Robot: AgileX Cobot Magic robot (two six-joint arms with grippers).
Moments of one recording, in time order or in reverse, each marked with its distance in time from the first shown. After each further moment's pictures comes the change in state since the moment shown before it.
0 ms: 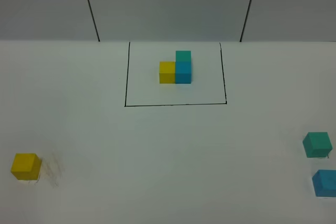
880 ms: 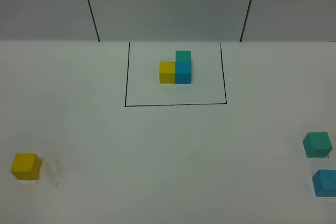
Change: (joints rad) left arm 0.000 0.000 0.000 0.000 0.000 -0.001; right arm 0.000 0.000 0.000 0.000 0.000 0.000
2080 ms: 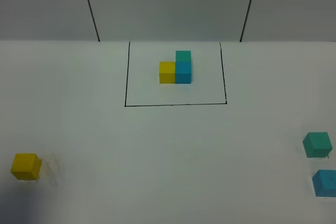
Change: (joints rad) left arm 0.000 0.828 -0.349 0.086 -0.020 -0.127; right arm 0.000 0.000 0.000 0.000 0.000 0.000
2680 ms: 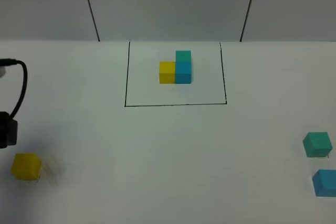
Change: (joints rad) left arm 0.000 0.425 0.038 -0.007 -0.304 0.000; right arm 0.000 0.000 0.000 0.000 0.000 0.000
